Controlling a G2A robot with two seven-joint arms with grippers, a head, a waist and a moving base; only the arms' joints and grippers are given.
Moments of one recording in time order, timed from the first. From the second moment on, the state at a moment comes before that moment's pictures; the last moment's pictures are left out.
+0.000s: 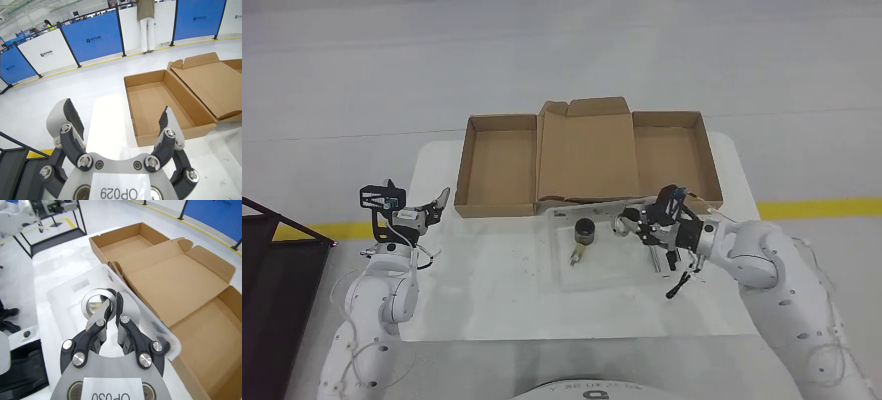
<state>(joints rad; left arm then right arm) 1.73 -1.15 -1.60 -1.80 1.33 0.00 0.00 -1.53 -1.04 1.44 -1.77 -0.79 -0.85 0.44</state>
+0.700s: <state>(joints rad) 1.73 -1.15 -1.60 -1.80 1.33 0.00 0.00 -1.43 -0.95 1.47 -1.66 0.33 -0.96 0.85</state>
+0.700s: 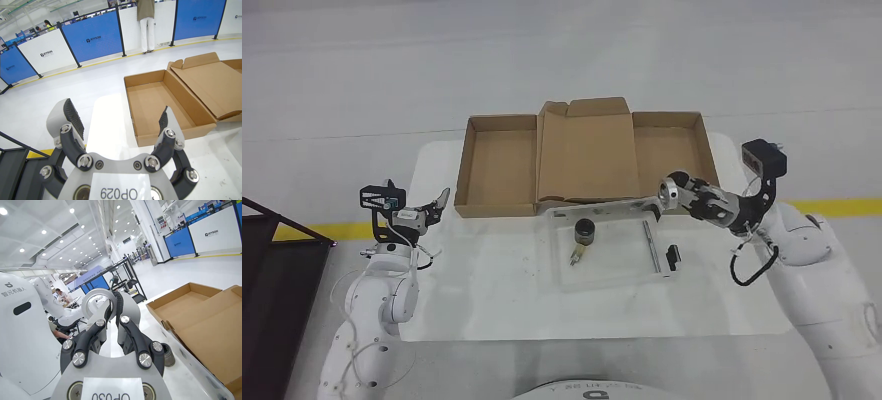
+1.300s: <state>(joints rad) 1.73 -1.15 -1.60 -1.80 1.33 0.00 0.00 -1.55 -0.99 1.49 -1.89 -0.48 -0.33 0.17</state>
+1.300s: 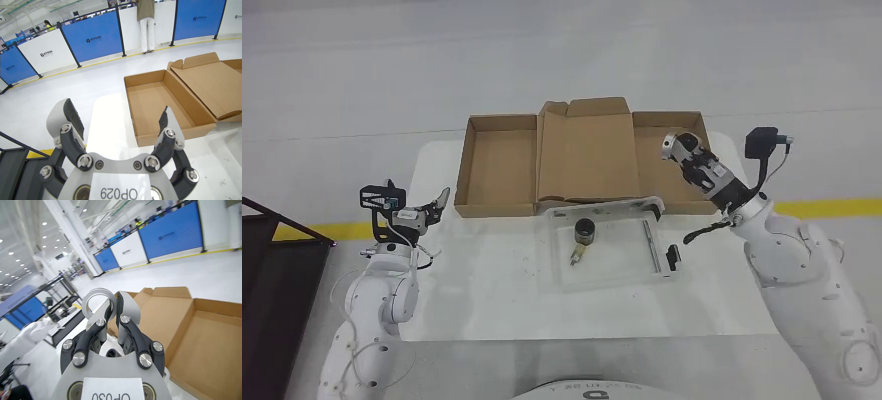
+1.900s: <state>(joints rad) 1.73 -1.15 -1.59 -1.82 1.35 -0.02 0.01 -1.56 -1.00 1.44 -1.94 -0.63 -0.17 0.11</state>
